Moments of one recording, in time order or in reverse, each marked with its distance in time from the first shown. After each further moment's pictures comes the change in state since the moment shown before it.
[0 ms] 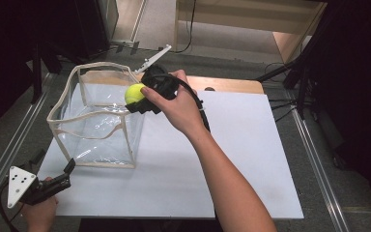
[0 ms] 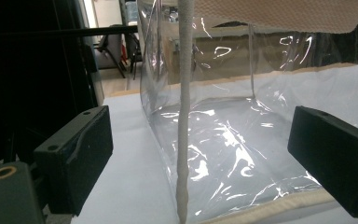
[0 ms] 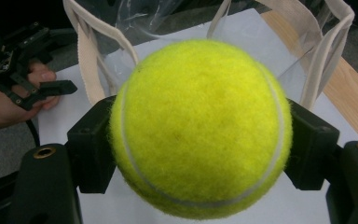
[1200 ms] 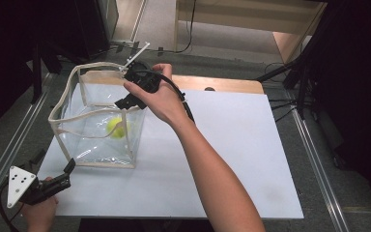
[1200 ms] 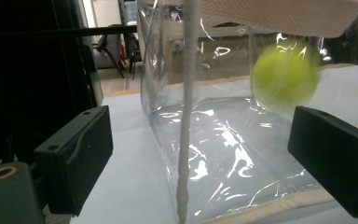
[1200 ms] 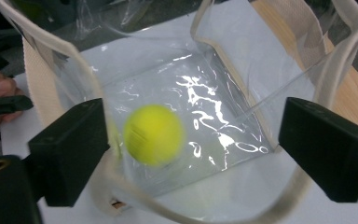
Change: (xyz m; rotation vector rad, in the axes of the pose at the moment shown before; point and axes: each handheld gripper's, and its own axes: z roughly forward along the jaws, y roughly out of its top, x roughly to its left) left arm 0.001 0.000 0.000 0.001 -0.005 -0.001; right arm -0.012 0.023 0.043 0.066 -0.037 0.016
